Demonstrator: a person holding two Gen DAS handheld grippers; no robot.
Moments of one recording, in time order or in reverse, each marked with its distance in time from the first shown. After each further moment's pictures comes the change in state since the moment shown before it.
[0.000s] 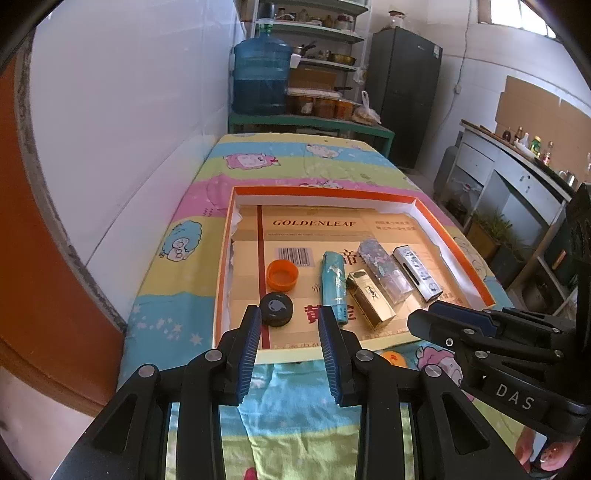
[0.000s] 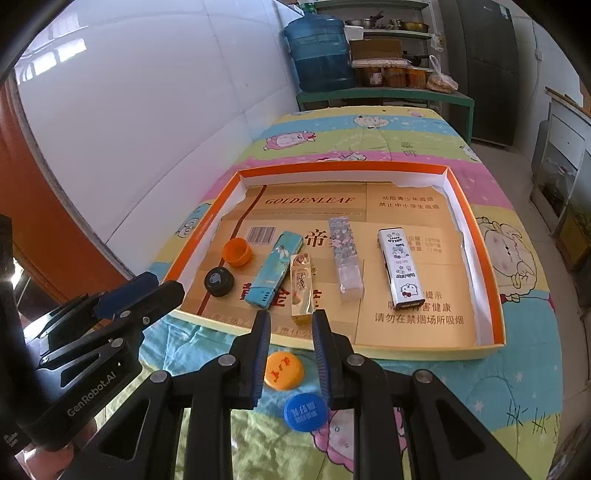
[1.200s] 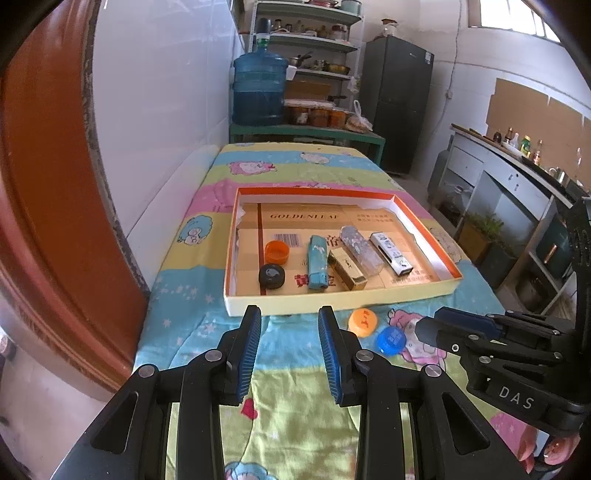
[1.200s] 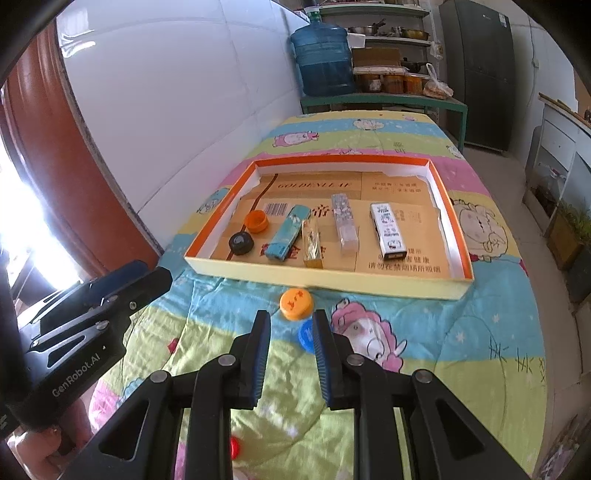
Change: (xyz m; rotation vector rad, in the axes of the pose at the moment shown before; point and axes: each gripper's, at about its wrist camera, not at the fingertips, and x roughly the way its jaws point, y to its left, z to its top) left arm -0.068 -0.007 -0.037 0.014 -0.033 -0.001; right arm -0.052 0.015 -0.044 -0.022 -0.011 -0.012
